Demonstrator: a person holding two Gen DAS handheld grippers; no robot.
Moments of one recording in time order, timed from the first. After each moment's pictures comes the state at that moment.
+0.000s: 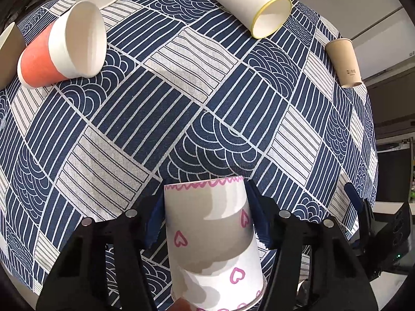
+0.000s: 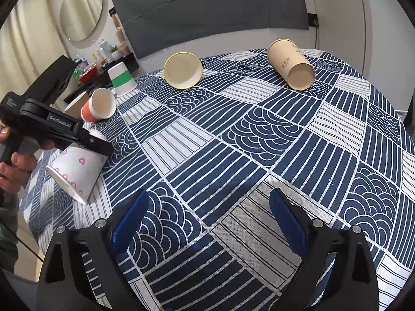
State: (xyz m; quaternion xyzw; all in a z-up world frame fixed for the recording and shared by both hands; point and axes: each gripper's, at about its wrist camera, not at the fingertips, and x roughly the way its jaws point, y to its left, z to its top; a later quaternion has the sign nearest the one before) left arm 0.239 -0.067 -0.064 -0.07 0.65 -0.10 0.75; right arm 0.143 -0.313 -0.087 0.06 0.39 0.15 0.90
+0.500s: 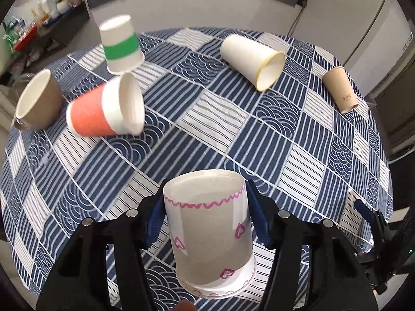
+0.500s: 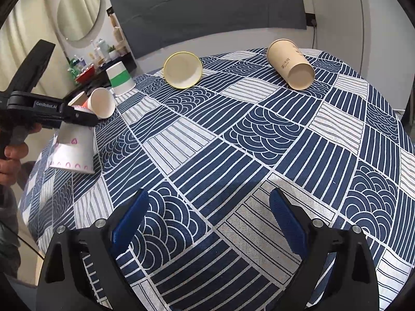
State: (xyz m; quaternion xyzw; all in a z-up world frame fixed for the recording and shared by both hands) left arm 0.230 -0.053 -0.017 -0.01 0.54 -0.06 0.84; right arm 0.141 -0.306 -0.084 0.06 0.39 0.15 0.91
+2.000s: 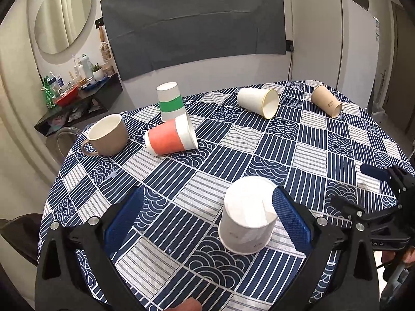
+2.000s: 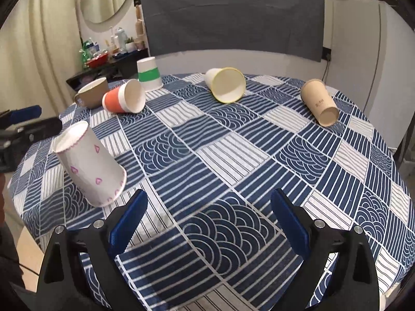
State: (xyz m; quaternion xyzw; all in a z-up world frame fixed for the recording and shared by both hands) left arm 0.091 -0.017 0.017 0.08 0.34 -0.02 0.94; right arm 0.106 -0.219 -0.053 -0.02 0.34 0.13 0.93
